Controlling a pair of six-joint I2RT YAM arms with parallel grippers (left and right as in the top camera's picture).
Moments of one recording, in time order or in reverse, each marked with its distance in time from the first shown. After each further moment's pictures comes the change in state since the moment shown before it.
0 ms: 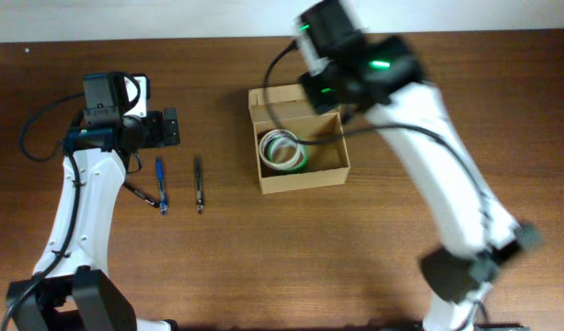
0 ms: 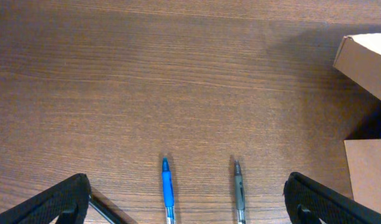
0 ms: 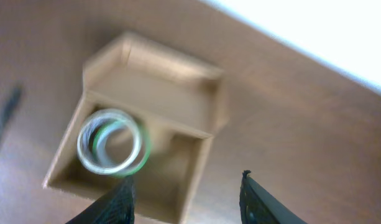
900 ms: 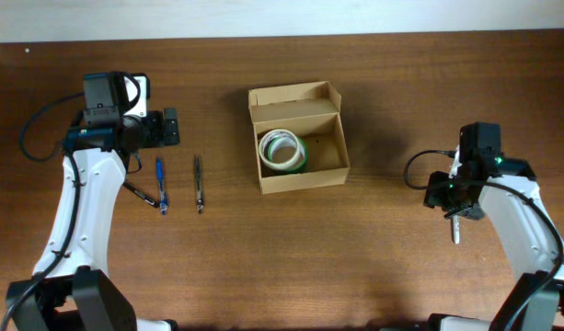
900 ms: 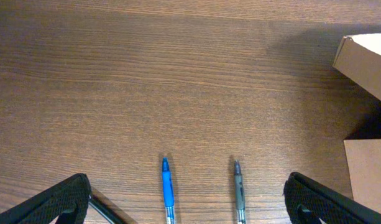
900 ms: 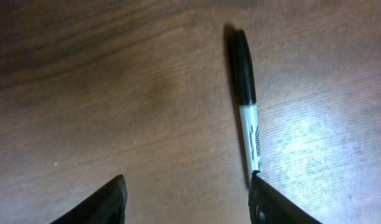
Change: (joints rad) left arm 0.000 0.000 0.001 0.000 0.000 0.000; right arm -0.652 -0.429 -1.328 0.469 -0.126 0.185
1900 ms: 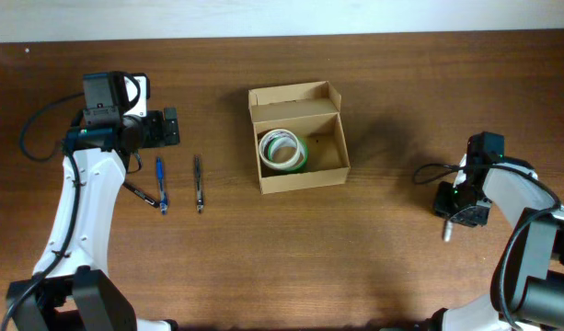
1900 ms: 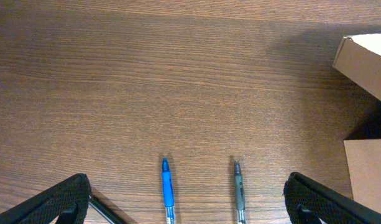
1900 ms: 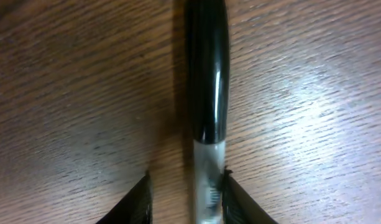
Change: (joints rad) left arm 0.000 0.000 0.000 0.000 0.000 0.000; right arm -0.122 0.243 -0.009 0.066 -0.038 -0.061
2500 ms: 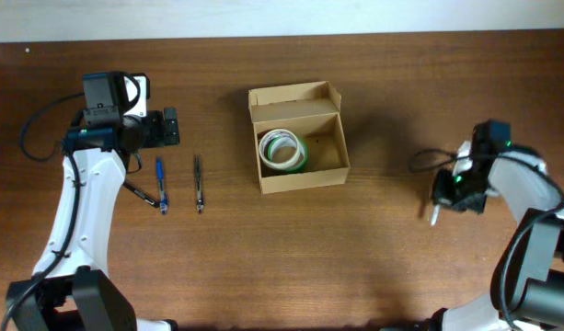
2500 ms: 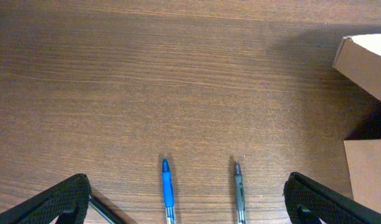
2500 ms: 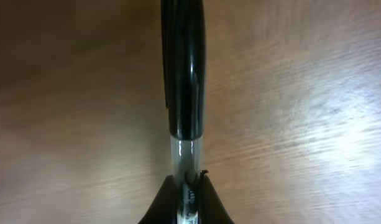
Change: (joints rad) left arm 0.000 0.000 0.000 0.000 -0.001 0.000; right arm 0.000 0.003 0.138 -0.112 -0.168 0.004
